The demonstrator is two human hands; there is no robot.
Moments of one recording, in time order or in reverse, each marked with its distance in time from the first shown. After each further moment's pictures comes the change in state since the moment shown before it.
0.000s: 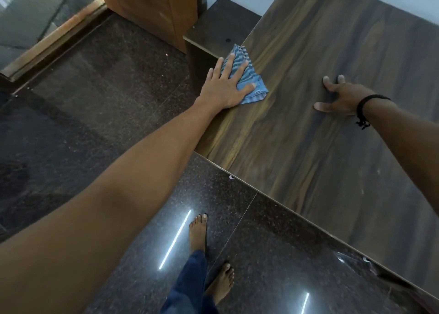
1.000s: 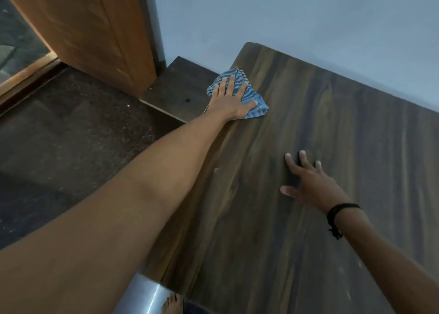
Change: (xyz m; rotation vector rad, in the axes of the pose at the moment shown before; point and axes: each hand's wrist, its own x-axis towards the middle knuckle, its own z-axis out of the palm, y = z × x) left_hand 0.227 0.085 -0.054 0.027 -0.062 0.085; right_hand 0.011 0.005 0.010 0.093 -0.026 -0.011
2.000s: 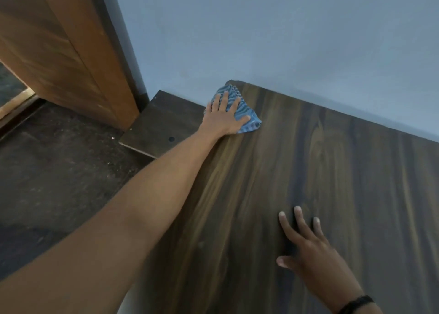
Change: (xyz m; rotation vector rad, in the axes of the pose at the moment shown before) left_hand 0.121 0.010 -0.033 0.036 0.019 0.070; right_hand 0.002 0.001 0.003 -0.044 -0.046 -0.007
